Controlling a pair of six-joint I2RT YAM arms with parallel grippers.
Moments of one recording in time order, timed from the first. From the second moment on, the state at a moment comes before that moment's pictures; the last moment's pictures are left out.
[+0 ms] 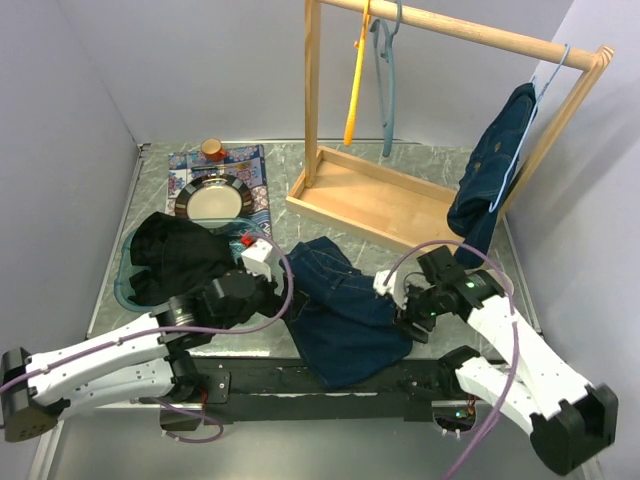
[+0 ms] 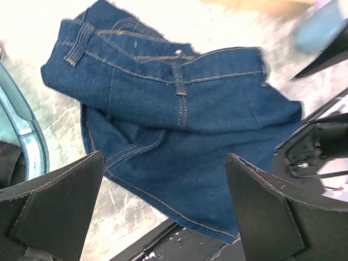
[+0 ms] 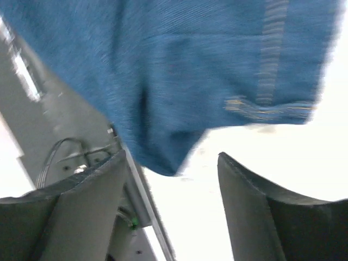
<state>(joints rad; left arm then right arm) -1.08 0.80 0.65 -0.30 -0.30 -0.58 0.43 0.86 0.70 -1.06 -0.44 -0.77</state>
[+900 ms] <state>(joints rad) -0.57 1.71 1.15 -0.25 0.23 -0.22 0.28 1.21 0.88 -0.79 -0.44 -0.23</state>
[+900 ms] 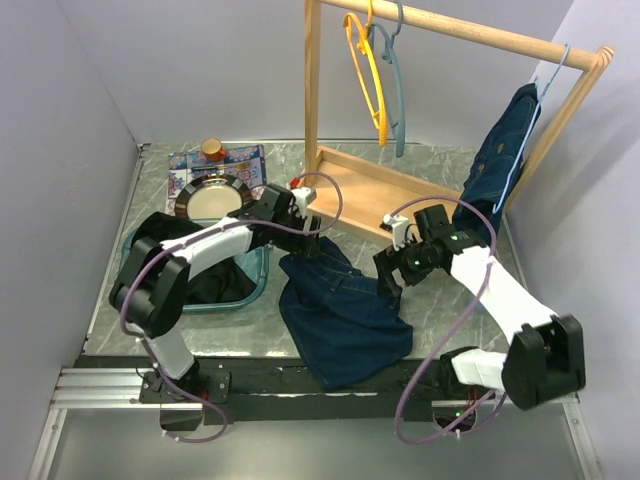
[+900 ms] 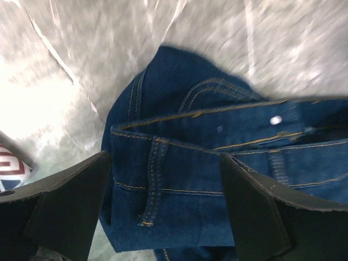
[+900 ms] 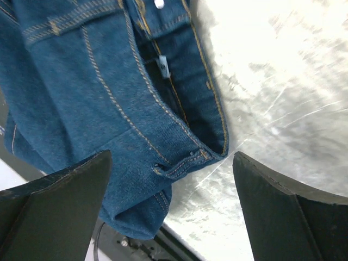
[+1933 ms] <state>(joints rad) -0.52 1.42 1.18 -0.39 0.35 -0.26 0.28 1.12 1.18 -1.09 -0.61 -0.46</state>
